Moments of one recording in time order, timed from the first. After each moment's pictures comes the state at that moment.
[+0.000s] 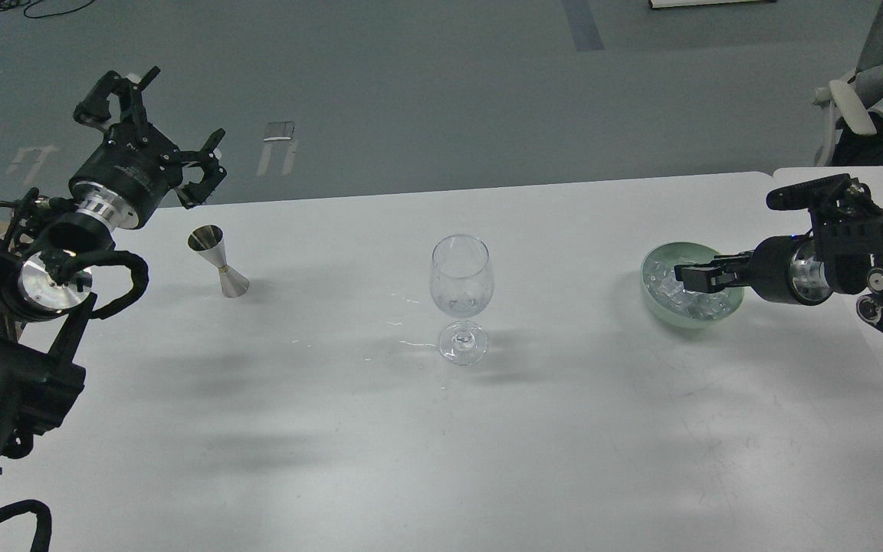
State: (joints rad) left arm -0.56 0.40 -1.31 -1.02 0.26 -0.23 0.09; right arm 0.84 -0.67 0.33 0.99 -1.69 0.39 0.17
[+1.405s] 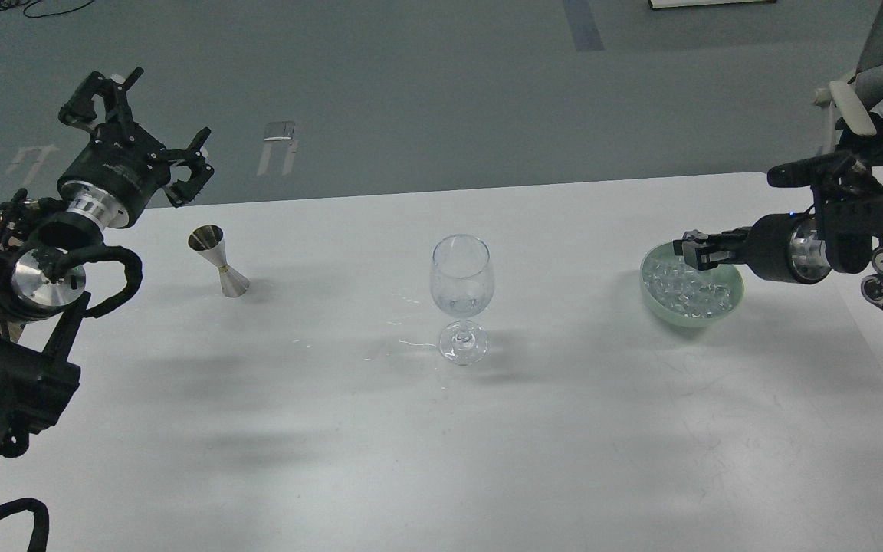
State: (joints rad) left arm -0.56 0.40 -1.32 -1.02 0.26 -0.19 0.08; right arm 0.88 -0.72 0.39 1.06 -1.68 0.39 0.19
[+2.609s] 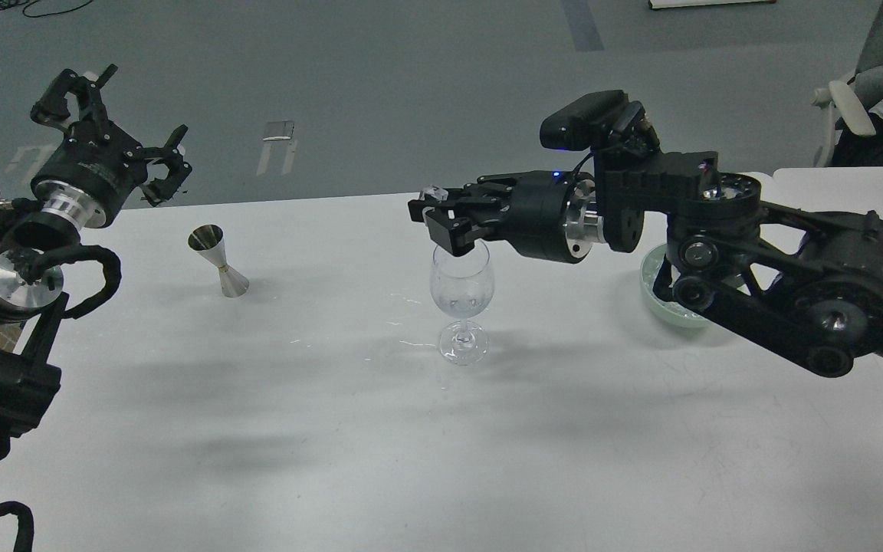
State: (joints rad) left arm -0.54 0.43 -1.35 -1.02 0.26 -0.20 0.08; right arm 0.97 -0.34 0.52 1.50 -1.71 0.40 -0.05
